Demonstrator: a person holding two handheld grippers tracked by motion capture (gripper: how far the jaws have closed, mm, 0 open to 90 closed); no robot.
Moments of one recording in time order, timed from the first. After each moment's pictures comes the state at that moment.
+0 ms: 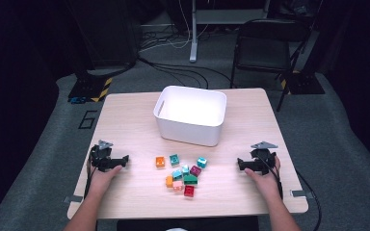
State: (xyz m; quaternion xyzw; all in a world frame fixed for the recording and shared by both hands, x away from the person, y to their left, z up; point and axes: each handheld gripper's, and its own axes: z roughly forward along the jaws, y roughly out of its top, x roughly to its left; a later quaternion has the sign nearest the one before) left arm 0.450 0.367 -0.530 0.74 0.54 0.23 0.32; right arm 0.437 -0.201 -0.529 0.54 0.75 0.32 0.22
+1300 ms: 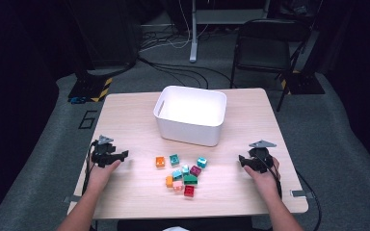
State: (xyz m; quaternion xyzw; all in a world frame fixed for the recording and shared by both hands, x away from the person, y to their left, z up) left arm 0.453 0.358 -0.499 0.75 0.53 0.20 0.35; right arm 0.431 -0.190 -0.510 0.53 0.75 0.32 0.22
